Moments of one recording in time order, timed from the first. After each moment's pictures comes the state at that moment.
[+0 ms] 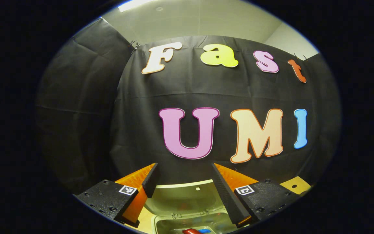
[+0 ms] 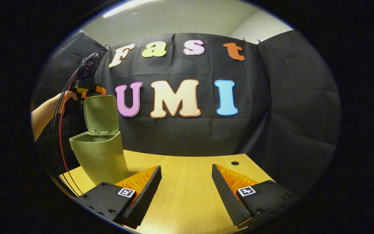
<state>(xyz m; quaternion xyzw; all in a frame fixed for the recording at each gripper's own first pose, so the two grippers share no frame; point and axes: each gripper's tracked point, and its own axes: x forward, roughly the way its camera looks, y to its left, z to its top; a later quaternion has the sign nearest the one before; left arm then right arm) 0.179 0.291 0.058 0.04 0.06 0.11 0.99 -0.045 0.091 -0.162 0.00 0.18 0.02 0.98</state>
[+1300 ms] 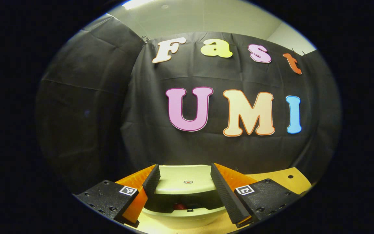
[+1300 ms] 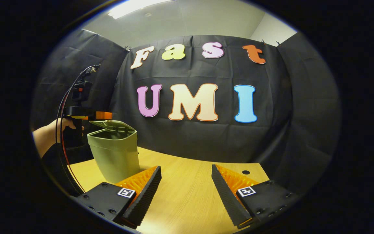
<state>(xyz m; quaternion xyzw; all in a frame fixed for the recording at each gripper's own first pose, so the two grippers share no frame) 0.063 0.236 -0.039 0.02 0.10 0.15 0.98 -0.039 0.075 -0.148 -0.01 0.18 0.13 0.97</state>
